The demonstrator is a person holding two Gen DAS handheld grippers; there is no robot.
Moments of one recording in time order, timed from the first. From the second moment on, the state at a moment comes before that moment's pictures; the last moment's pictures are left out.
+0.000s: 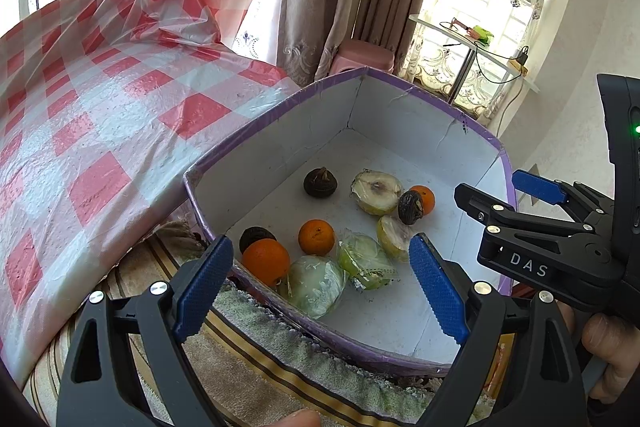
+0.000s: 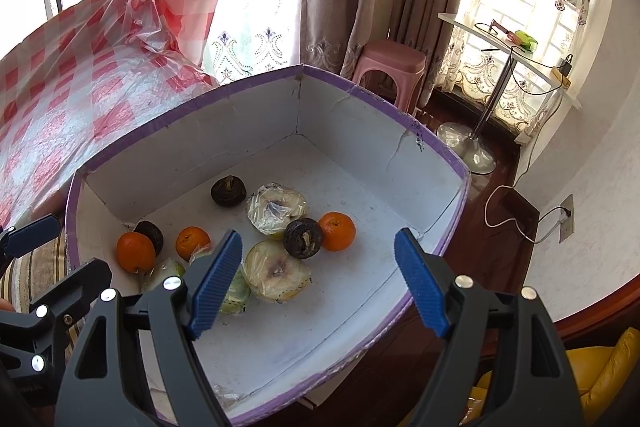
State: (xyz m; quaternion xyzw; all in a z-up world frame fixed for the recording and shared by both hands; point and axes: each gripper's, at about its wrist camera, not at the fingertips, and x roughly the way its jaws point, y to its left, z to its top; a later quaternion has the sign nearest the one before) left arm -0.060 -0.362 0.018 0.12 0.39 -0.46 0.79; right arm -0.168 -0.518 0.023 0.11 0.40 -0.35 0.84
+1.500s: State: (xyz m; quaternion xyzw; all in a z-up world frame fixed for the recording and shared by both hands) left arm -0.055 -0.356 0.035 0.11 0.42 -0.46 0.77; right arm -0.169 -0.521 0.023 0.13 0.40 -0.35 0.84
